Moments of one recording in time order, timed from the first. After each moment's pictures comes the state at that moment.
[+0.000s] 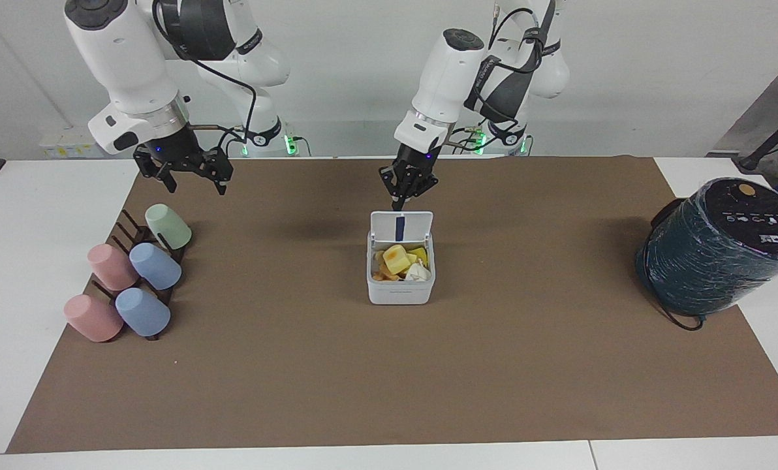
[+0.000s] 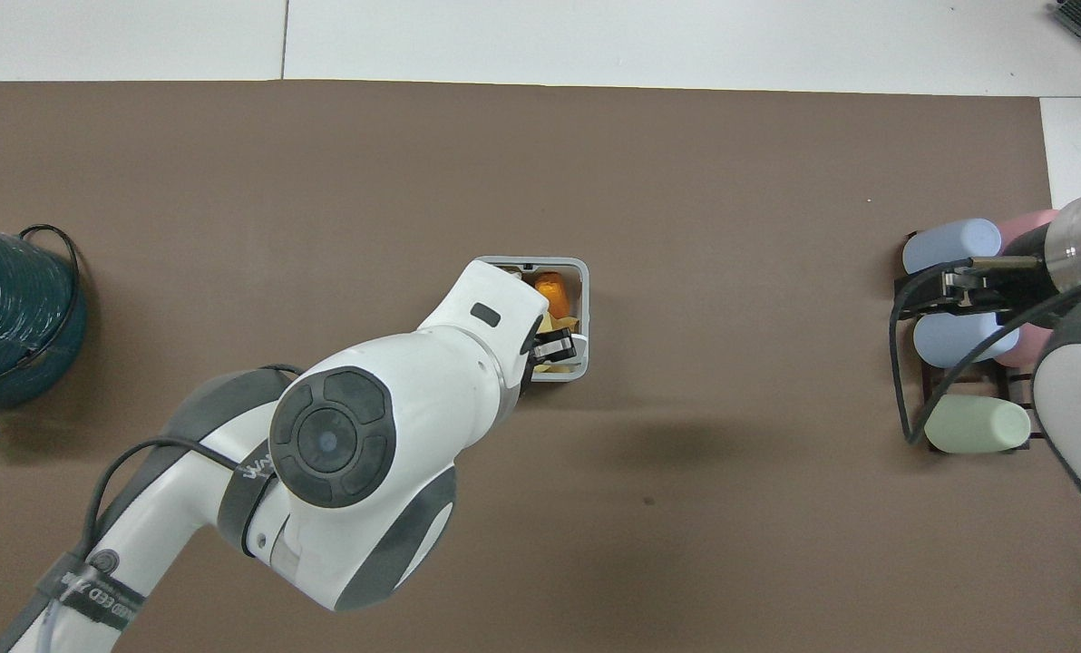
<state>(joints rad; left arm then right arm) -0.81 0.02 0.13 -1.97 -0.14 2.41 -0.80 -0.02 -0.02 0.08 -1.69 -0.02 1.63 0.14</state>
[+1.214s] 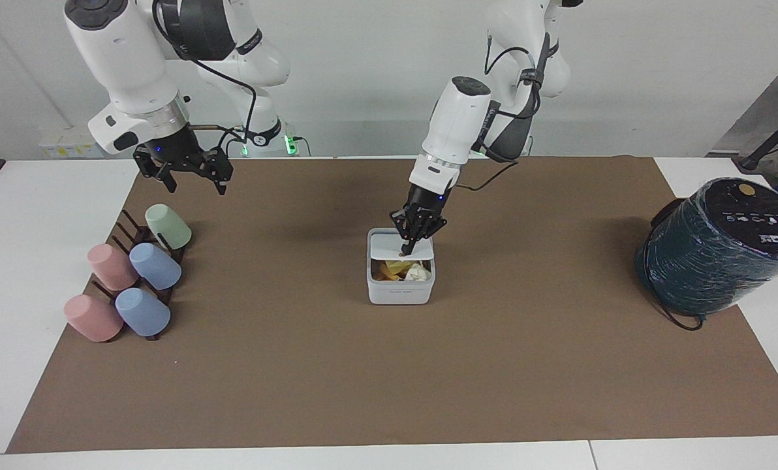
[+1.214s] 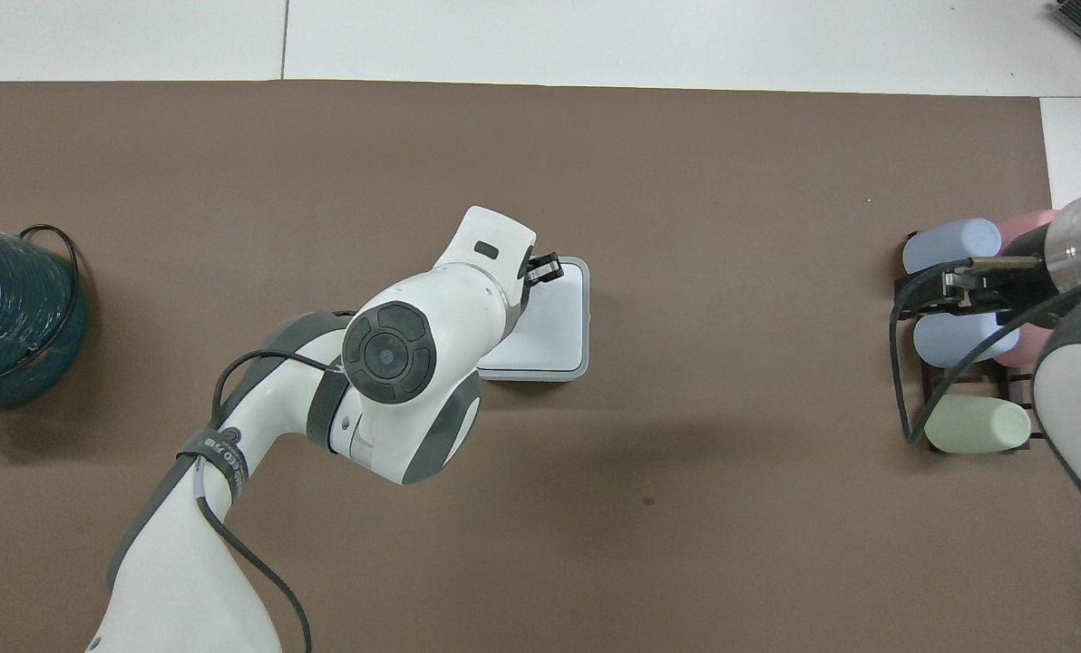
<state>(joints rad) -0.75 0.31 0.13 -1.89 -0.14 2.71 -0.80 -0.02 -0.02 0.08 -1.69 -0.02 1.63 0.14</state>
